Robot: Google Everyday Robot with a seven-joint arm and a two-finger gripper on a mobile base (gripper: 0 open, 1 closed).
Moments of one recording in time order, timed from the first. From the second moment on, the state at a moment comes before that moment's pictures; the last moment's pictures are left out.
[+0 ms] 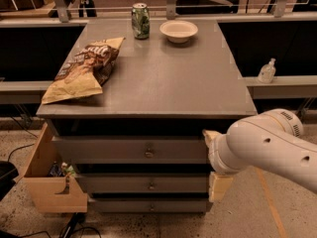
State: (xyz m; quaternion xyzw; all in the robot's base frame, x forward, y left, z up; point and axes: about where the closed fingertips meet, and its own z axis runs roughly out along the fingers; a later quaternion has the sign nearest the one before) arm 0.460 -0.154 0.681 -0.70 0.69 -0.06 0.18
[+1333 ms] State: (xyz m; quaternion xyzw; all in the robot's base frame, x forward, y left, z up) arm 0.500 -0.165 0.671 -0.71 0.69 -0.09 0.15
